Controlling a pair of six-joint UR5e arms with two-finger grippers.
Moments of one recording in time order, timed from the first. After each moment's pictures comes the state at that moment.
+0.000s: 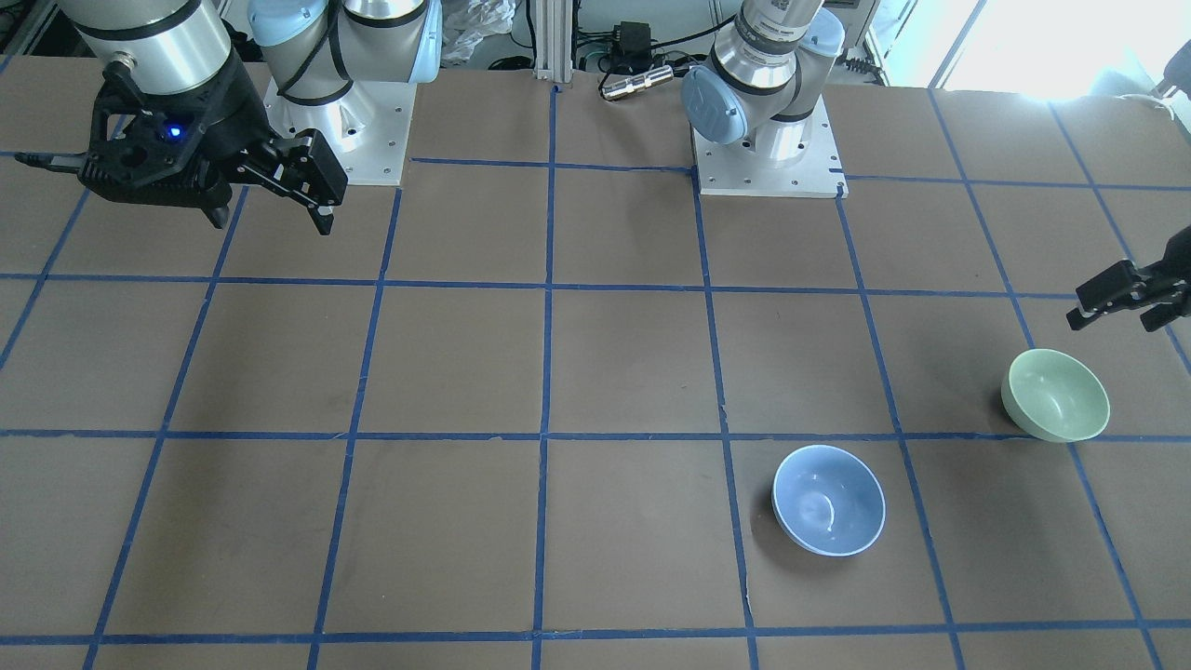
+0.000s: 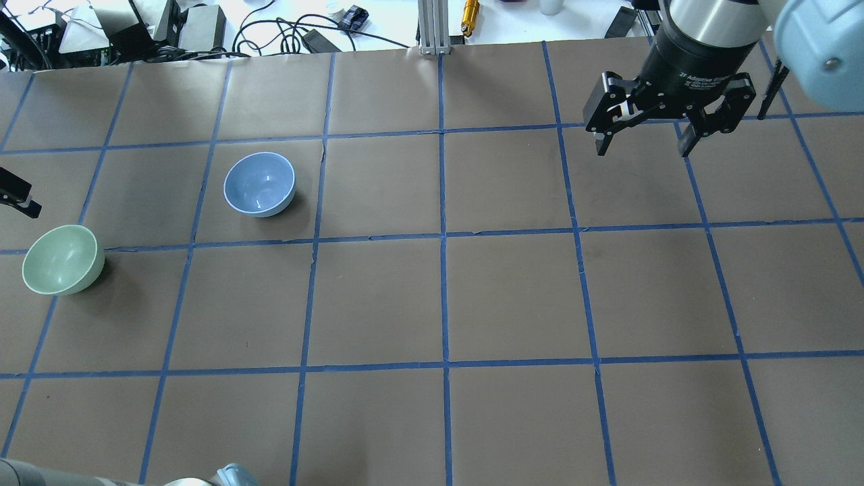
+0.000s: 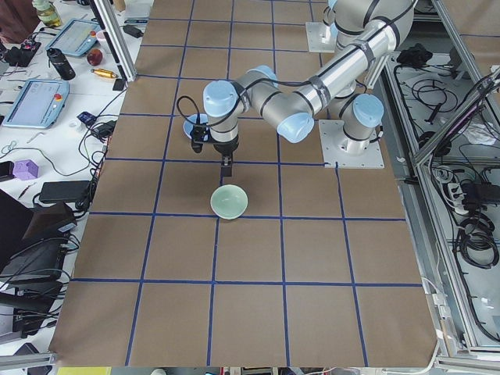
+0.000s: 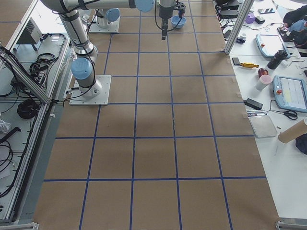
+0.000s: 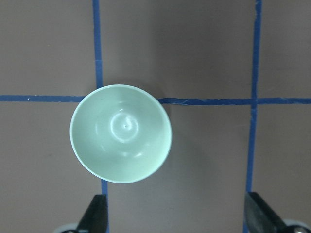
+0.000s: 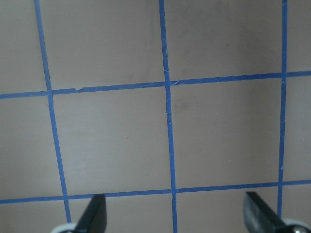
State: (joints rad) left arm -0.83 -1.82 -1.62 -1.30 1.57 0.70; right arm 1.57 -1.57 1.53 -1.51 -1.56 0.06
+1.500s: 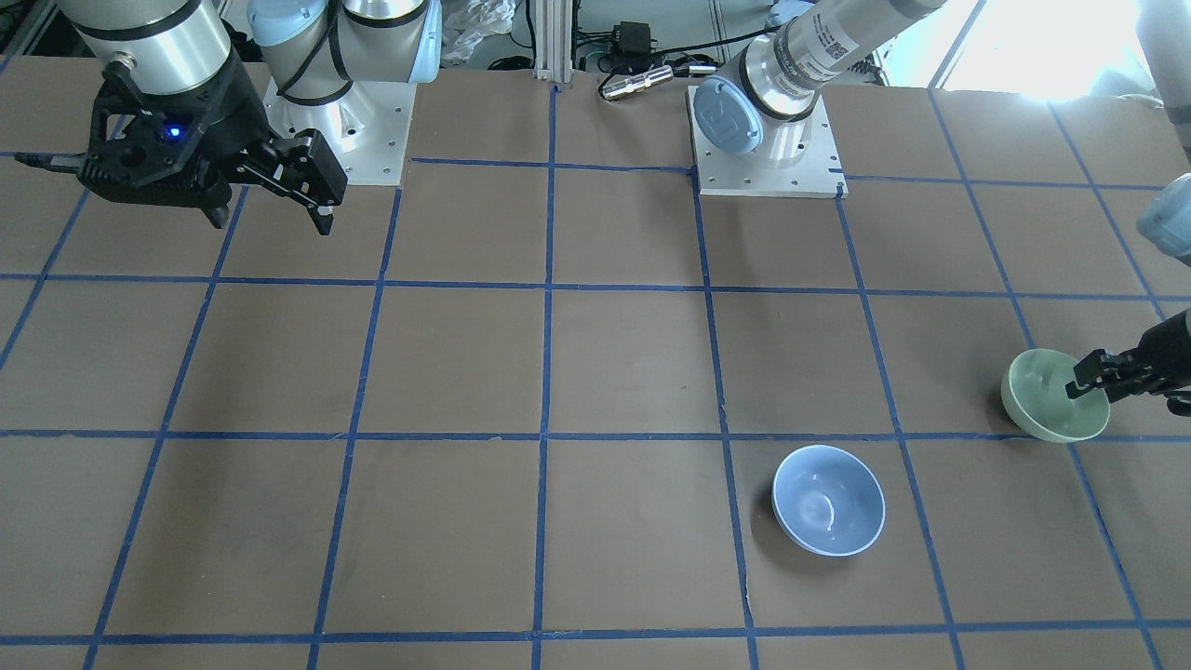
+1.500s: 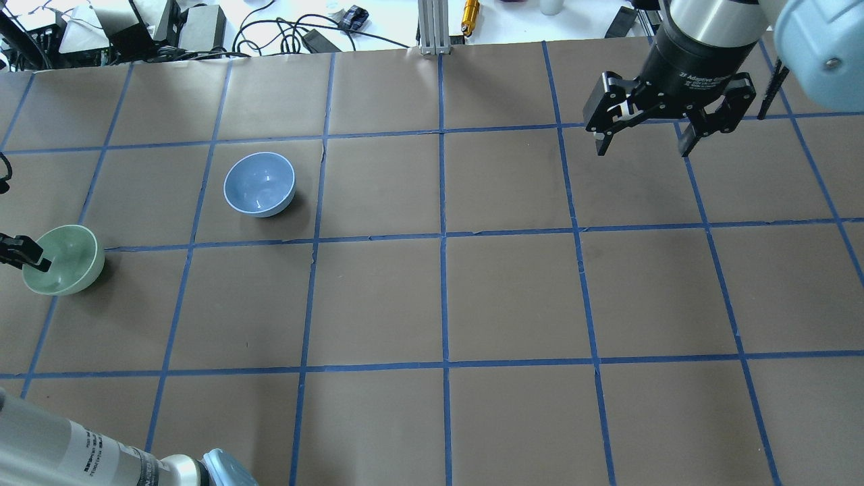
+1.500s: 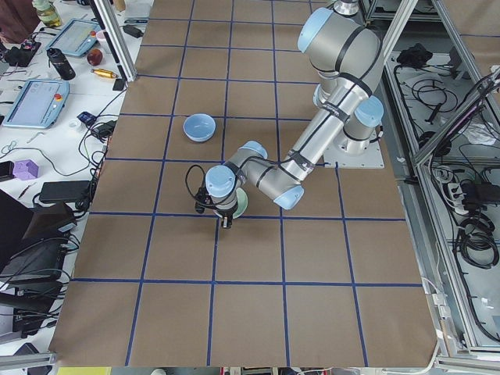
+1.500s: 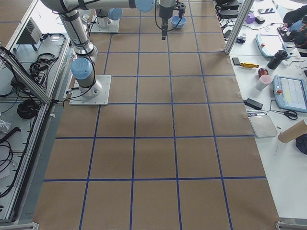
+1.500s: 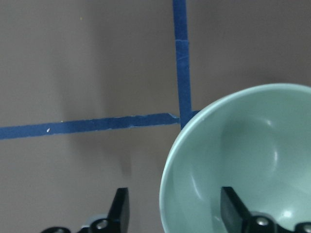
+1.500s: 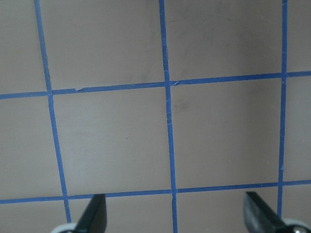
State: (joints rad) left arm -0.73 -2.08 -1.65 -1.06 1.56 0.95; right arm 1.57 -1.57 1.53 -1.51 -1.56 0.06
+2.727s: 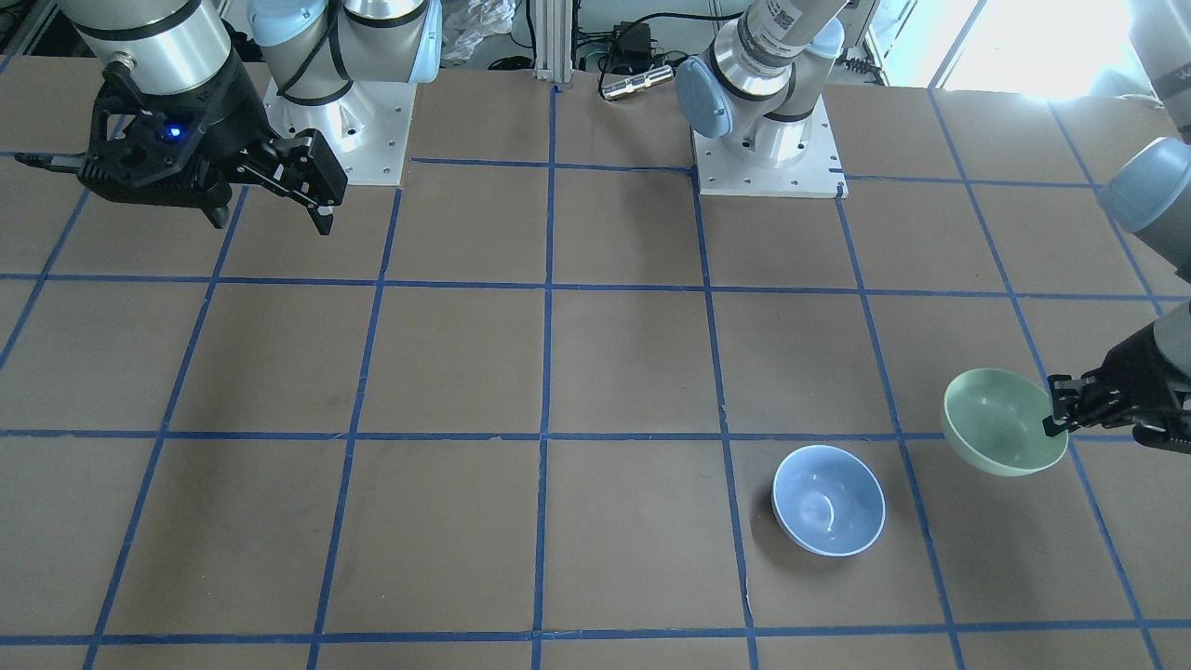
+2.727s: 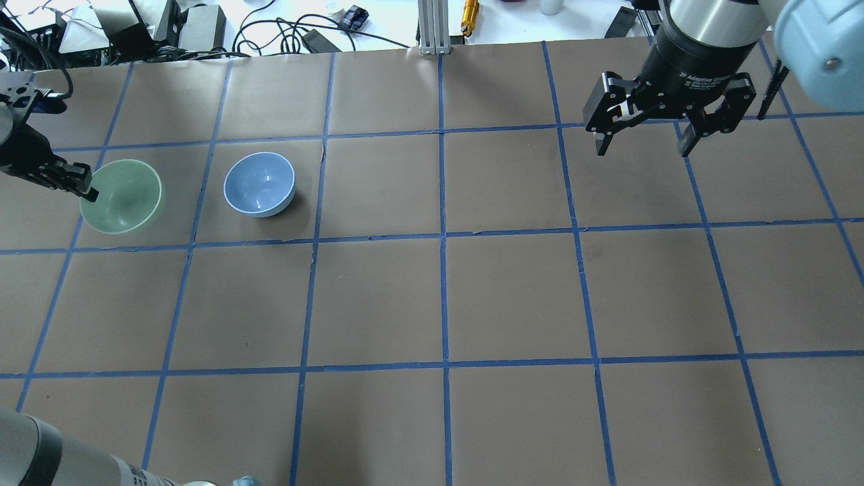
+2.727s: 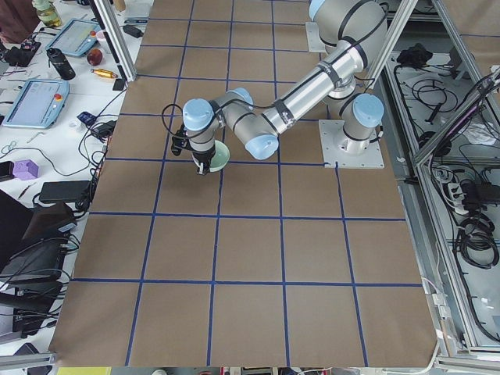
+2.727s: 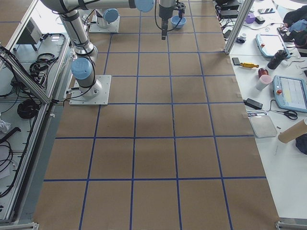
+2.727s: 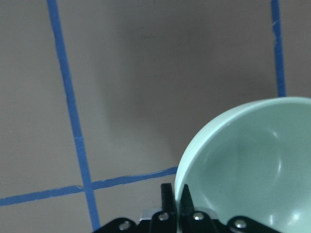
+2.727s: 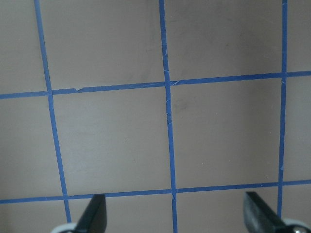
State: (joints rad) left arm -1.02 -1.93 -1.60 -1.16 1.51 0.70; right arm 1.57 -1.57 1.53 -1.51 -1.56 0.06
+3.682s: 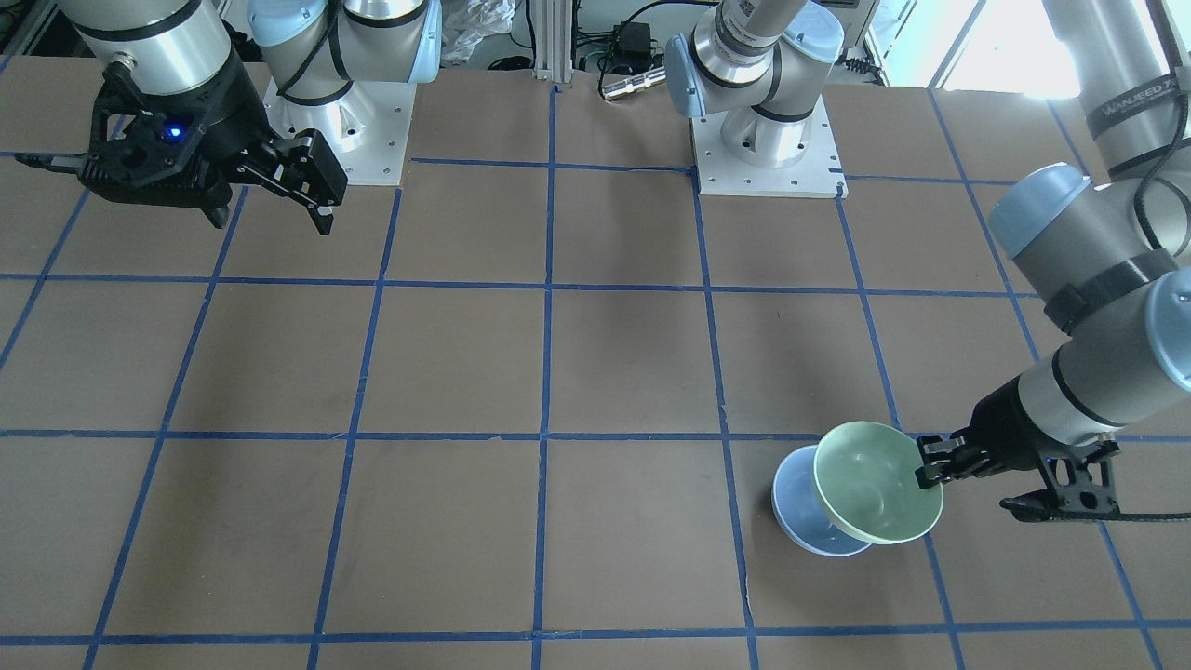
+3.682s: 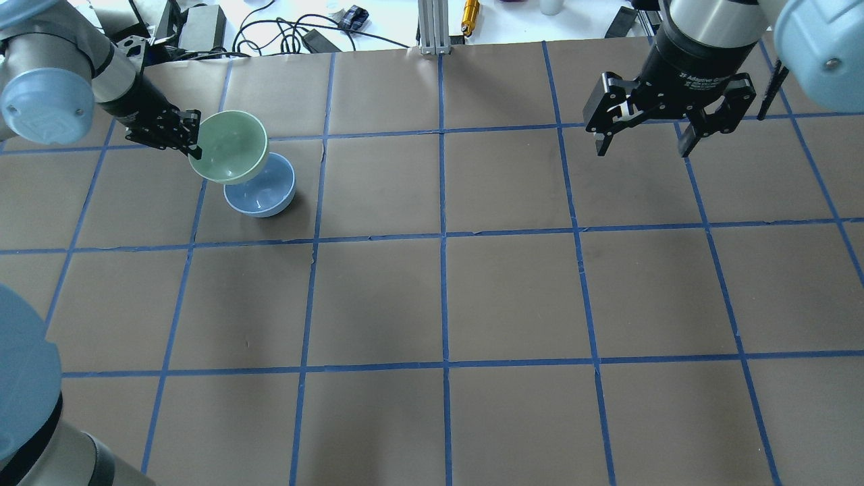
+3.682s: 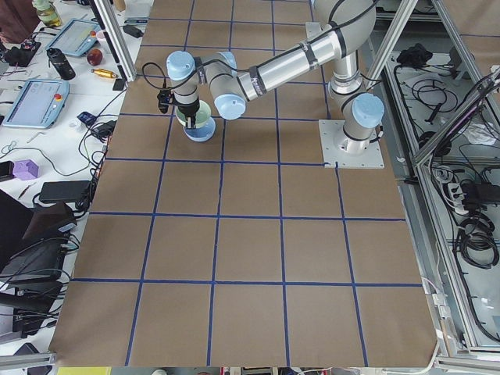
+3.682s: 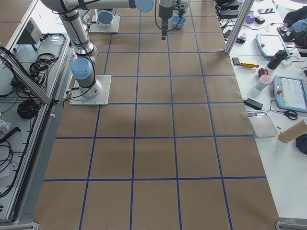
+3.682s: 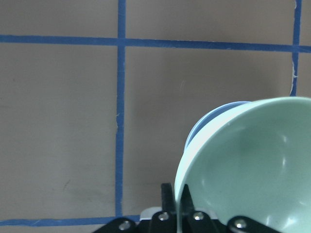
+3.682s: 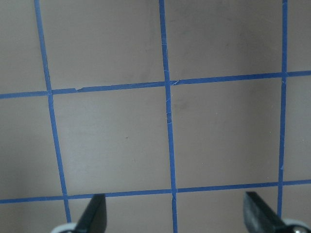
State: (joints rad) left arm -1.26 -1.99 -1.53 -1.20 1.43 0.26; right arm 1.57 -1.57 1.53 -1.51 -1.56 0.06
